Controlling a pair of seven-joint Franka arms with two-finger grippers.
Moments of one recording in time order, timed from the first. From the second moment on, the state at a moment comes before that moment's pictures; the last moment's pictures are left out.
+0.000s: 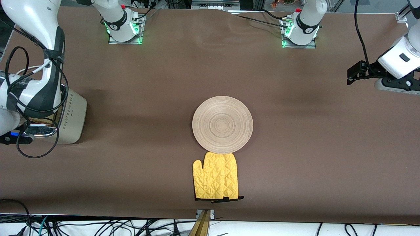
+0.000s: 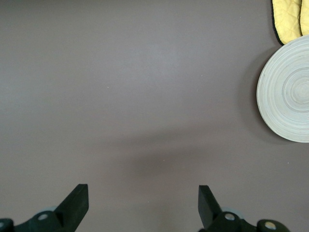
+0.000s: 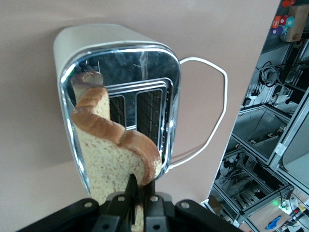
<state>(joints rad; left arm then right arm) 0.02 0.00 -0.08 -1.64 0.03 1.60 0.08 0.44 0.67 -0.73 -1.25 -0.14 1.44 -0.18</state>
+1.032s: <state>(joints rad) 0.02 0.00 -0.08 -1.64 0.03 1.60 0.08 0.46 0.66 -0.77 -1.25 -0.15 1.39 -0.22</state>
